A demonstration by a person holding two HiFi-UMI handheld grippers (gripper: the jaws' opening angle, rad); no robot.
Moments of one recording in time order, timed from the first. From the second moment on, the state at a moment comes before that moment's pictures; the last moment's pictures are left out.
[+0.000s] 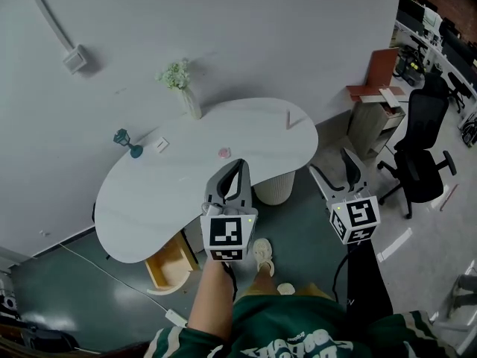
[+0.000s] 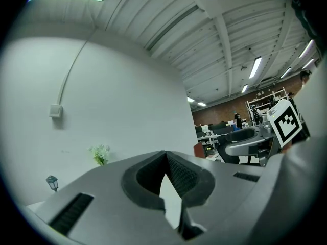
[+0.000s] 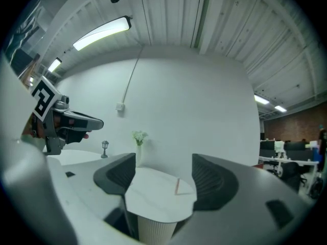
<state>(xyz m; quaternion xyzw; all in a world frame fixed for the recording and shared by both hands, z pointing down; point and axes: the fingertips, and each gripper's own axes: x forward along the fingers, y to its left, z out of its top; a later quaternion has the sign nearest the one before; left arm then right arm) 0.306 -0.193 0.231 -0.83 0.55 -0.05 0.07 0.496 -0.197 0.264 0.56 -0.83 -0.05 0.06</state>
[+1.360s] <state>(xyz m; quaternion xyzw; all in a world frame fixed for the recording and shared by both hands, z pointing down) 0.319 -0.470 0.326 -0.88 0.47 -0.07 0.06 0.467 -0.480 0.453 0.58 -0.79 0.07 0.16</state>
